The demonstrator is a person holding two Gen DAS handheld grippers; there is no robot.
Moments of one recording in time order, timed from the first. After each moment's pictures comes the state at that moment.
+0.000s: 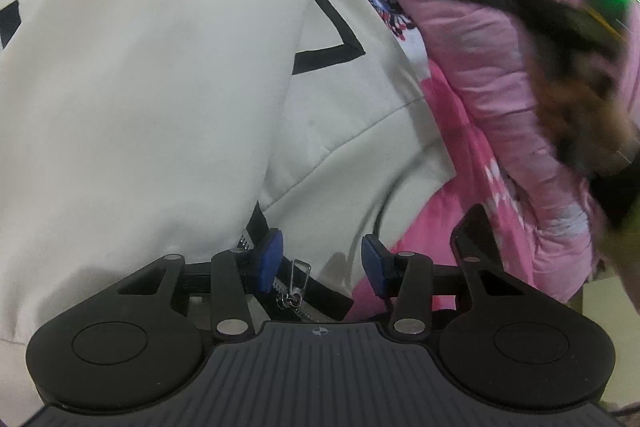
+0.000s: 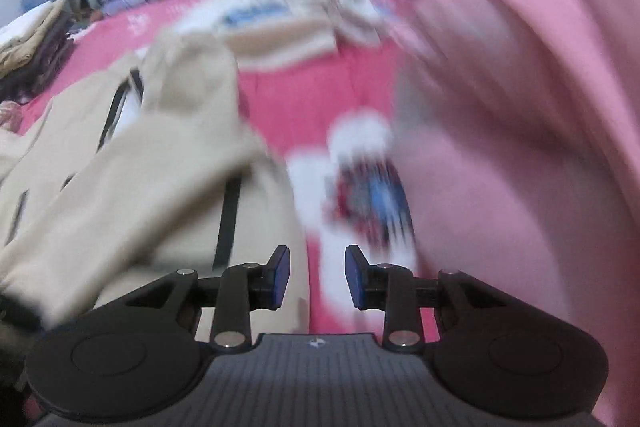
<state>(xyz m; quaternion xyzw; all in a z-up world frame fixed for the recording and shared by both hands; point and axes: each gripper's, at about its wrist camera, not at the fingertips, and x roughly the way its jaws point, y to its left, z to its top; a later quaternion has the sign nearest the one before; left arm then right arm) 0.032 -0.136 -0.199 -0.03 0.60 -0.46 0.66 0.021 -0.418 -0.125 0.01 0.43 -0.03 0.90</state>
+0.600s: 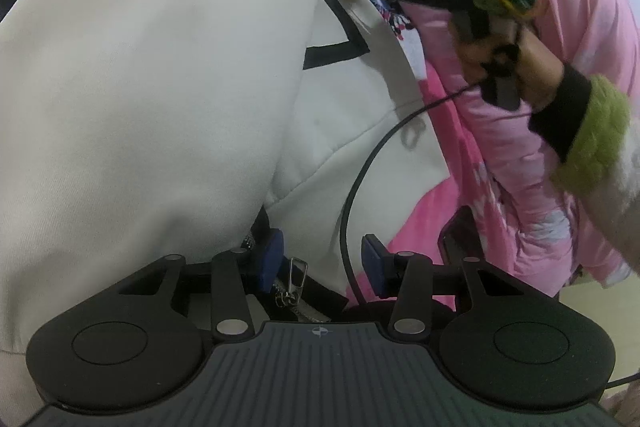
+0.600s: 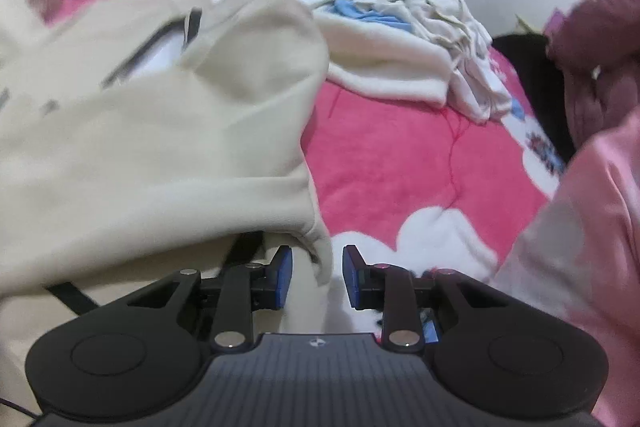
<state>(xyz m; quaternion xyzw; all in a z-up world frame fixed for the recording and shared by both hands) 0.041 -0.133 -0.205 -0.05 0.61 -0.47 0.64 0.095 -0.382 -0.182 -0.18 0.43 0.08 0.88</state>
